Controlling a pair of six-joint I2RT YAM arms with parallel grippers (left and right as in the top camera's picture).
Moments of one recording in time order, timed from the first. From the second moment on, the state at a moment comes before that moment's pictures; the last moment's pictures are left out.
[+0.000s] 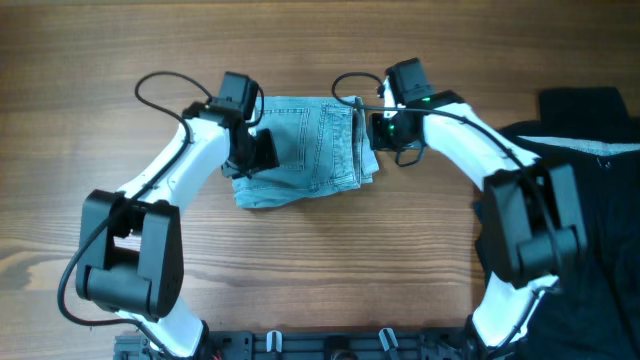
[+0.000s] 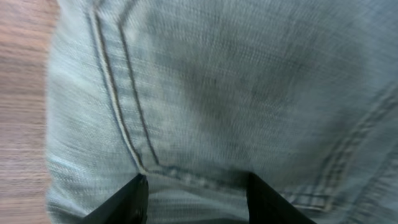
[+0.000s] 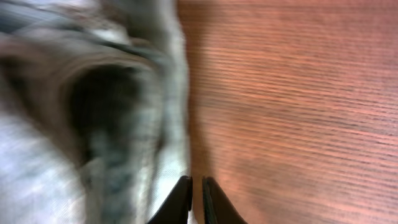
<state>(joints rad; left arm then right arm) -0.25 1.82 1.20 -0.76 0.15 -0.47 0.30 1.96 1.32 -0.59 -0.20 0.26</state>
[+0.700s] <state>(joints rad) -0.13 1.77 1.17 -0.78 0.15 -0.42 0.38 2.04 1.32 -0.60 -0.46 0.23</state>
